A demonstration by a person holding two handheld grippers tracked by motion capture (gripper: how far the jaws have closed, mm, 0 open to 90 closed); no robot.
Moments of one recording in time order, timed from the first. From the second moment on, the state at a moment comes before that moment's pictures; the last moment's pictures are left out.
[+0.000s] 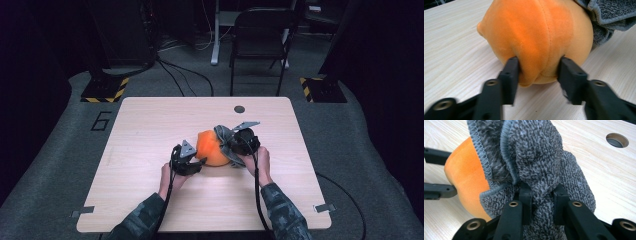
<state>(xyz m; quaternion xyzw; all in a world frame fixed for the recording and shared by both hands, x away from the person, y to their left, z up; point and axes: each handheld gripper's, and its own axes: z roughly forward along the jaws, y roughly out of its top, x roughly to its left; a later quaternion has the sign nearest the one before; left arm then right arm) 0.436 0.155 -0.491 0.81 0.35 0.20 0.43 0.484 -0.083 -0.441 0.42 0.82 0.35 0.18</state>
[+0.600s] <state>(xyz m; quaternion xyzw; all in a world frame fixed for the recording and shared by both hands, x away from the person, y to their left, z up) 0.428 0.155 -0.471 0.80 0.34 0.16 0.47 0.455 -0.060 -0.402 0.36 0.82 0.40 0.16</state>
